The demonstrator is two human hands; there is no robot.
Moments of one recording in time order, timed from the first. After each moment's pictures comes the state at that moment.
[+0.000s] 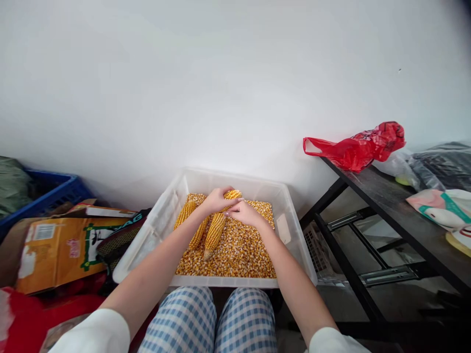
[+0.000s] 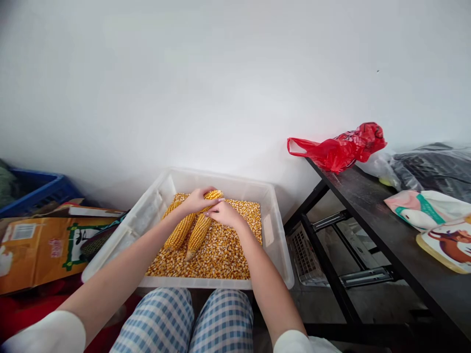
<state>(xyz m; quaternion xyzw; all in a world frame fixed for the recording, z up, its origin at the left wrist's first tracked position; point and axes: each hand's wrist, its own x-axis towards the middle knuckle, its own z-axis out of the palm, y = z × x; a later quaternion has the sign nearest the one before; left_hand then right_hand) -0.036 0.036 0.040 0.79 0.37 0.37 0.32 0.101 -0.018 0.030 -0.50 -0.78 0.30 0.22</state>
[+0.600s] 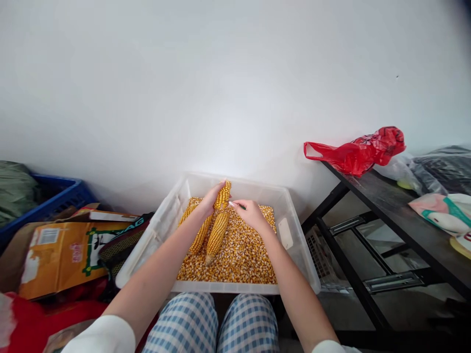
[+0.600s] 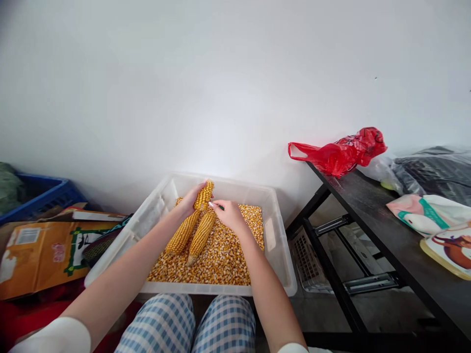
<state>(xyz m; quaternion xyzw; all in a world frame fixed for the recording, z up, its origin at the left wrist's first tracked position) -0.044 0.056 0.043 0.41 0.35 0.41 0.73 0.099 -0.024 0.053 -0.52 -0.73 0.23 0.37</state>
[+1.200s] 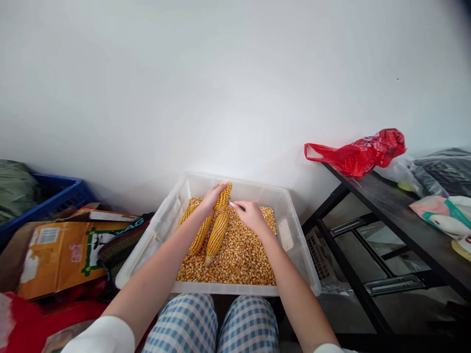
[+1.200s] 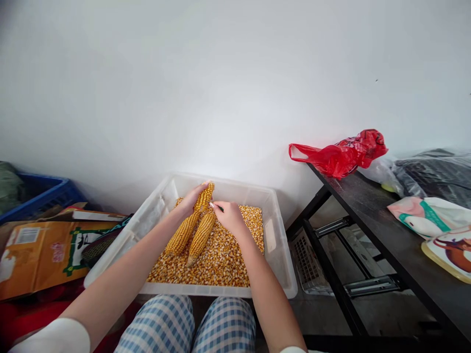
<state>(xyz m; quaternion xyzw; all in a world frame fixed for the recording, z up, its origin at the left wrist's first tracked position) -0.045 0.058 0.036 0.48 0.35 0.44 0.68 0.097 -0.026 0.051 -0.53 -0.75 0.17 0.36</state>
